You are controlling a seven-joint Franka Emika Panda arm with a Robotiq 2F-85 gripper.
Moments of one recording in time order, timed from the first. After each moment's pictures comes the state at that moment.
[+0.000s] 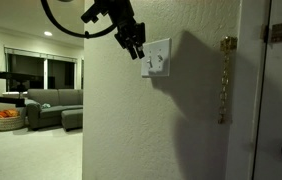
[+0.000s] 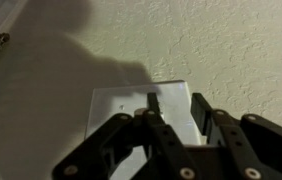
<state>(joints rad) -0.01 -0.26 -0.01 -1.84 0.01 2.18 0.02</state>
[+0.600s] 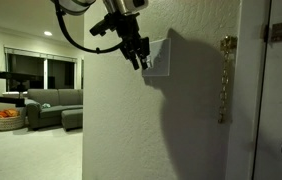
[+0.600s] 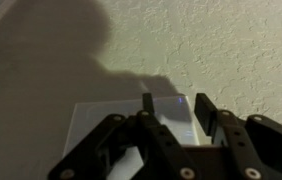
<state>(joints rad) -0.01 -0.17 0.00 -1.80 0.01 2.19 0.02</state>
